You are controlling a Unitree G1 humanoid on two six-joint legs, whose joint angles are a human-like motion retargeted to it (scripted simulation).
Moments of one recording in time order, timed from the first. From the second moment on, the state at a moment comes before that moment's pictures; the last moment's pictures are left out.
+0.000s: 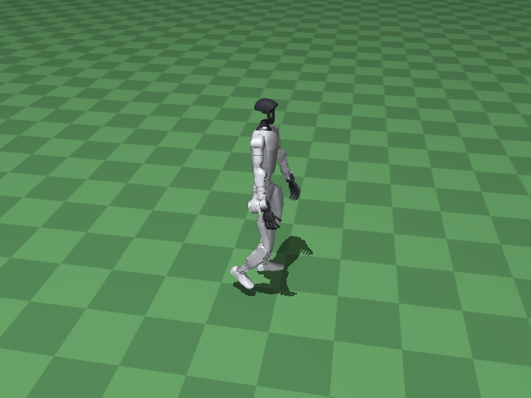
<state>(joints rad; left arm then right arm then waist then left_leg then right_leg) -0.17 0.32 -0.13 1.47 0.19 -0.20 -0.16 -0.11 -0.22 0.03 1.47 0.12 -0.23 0.02 0.14 -0.10 -0.07 0.04 0.06 0.36 -0.03 -0.21 -0.07 -0.29 -0.11 -0.08 0.92 -0.23 0.05</state>
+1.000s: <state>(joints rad) -0.17 0.27 -0.11 1.48 0.30 -0.19 -0.16 -0.10 -0.32 -0.06 1.50 0.16 -0.17 0.06 -0.06 -0.02 -0.02 0.46 -0.03 0.01 0.25 -0.01 -0.06 -0.08 -0.14 -0.14 -0.09 0.05 0.22</state>
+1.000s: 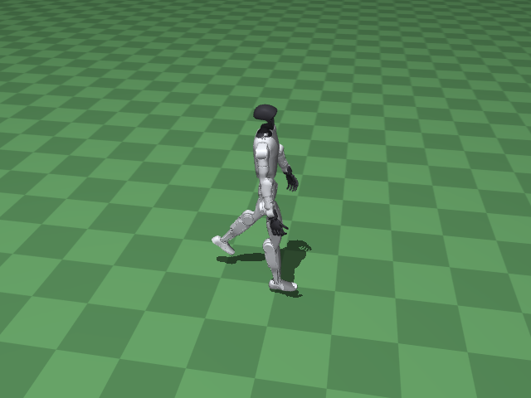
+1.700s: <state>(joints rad) 0.06 0.23 -0.04 1.47 0.07 -0.34 -0.16 -0.14 -0.23 0.06 1.50 0.02 -0.29 -0.02 0.27 -0.09 0.05 -0.30 0.04 0.40 -0.09 -0.23 0.00 0.30 -0.12 0.21 0.03 -0.24 0.23</state>
